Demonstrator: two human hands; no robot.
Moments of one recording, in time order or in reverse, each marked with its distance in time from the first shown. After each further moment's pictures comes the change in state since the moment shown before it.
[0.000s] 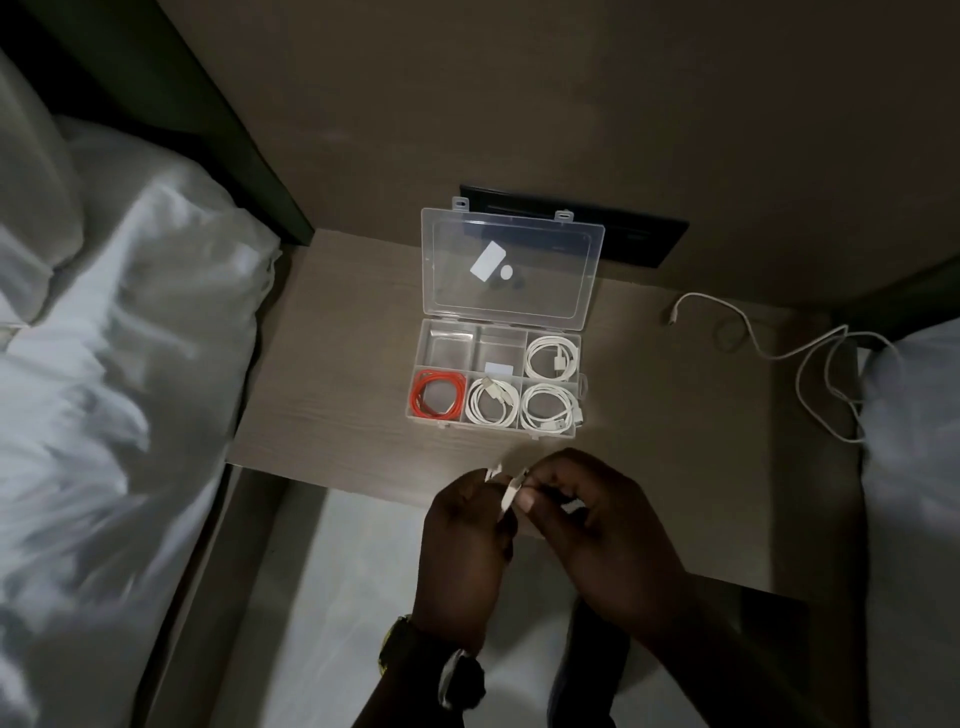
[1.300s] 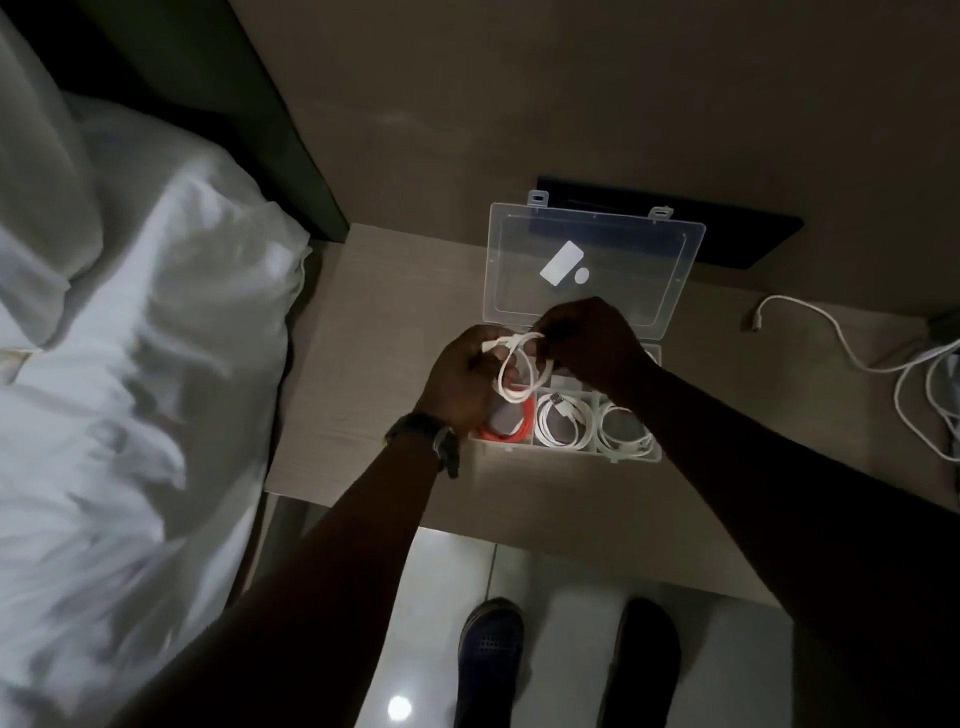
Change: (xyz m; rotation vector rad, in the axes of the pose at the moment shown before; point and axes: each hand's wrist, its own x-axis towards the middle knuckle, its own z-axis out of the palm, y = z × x) left_hand 0.220 0.027 -0.077 0.312 -0.222 0.289; right_hand 0.219 0.027 0.061 -0.193 -0.091 0.143
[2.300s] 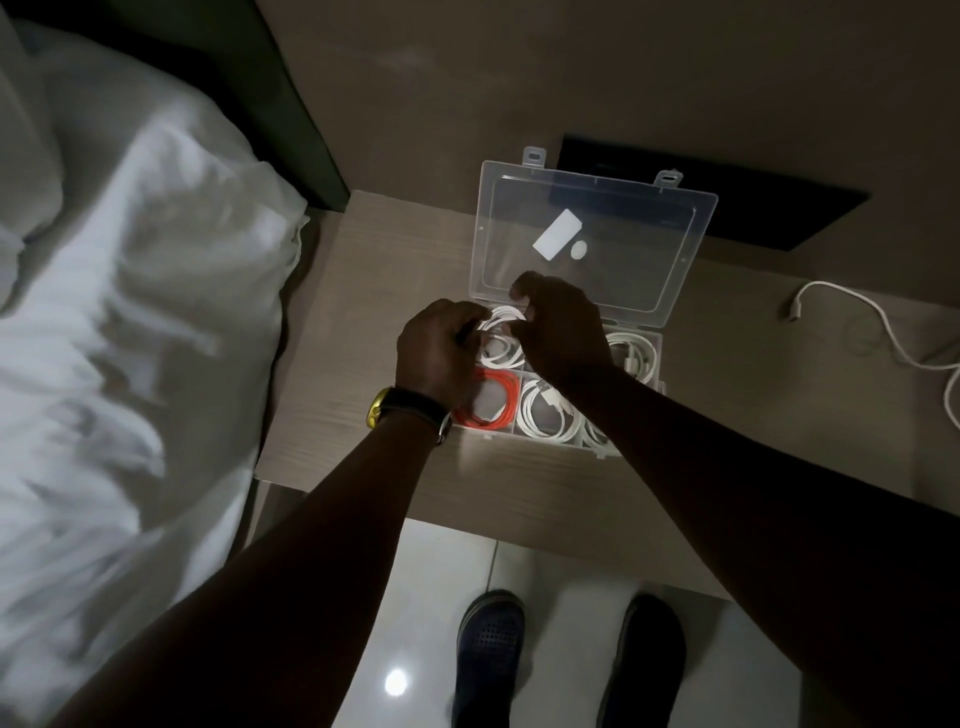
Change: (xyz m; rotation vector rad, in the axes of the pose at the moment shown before) left_hand 0.027 -0.035 -0.025 0.698 0.264 0.309; right_hand 0.029 0.013 0.065 -0.375 0.238 -0.245
